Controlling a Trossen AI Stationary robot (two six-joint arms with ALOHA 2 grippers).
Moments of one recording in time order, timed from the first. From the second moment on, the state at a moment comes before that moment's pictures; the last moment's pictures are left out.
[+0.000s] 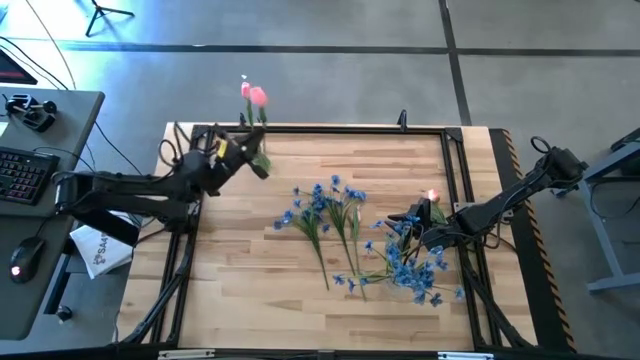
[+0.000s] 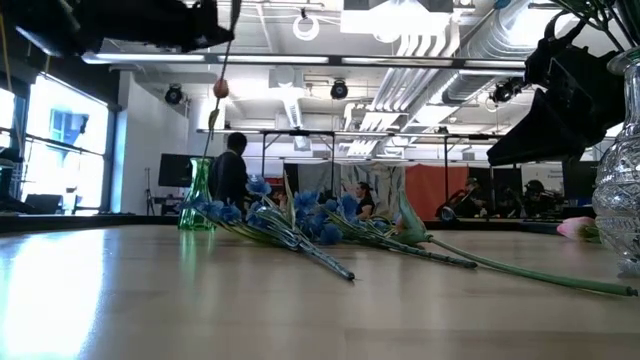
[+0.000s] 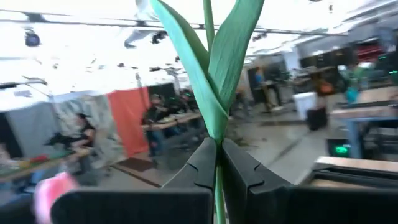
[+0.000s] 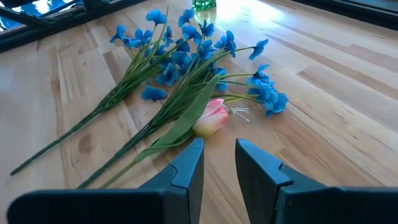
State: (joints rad) left arm 0.22 0.94 0.41 0.86 -0.56 0.43; right arm 0.50 1.00 0.28 0.03 0.78 0.73
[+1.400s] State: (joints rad) left arm 0.46 0.81 0.41 0.21 -0.66 0.18; right arm 0.50 1.00 0.28 0.03 0.77 0.74
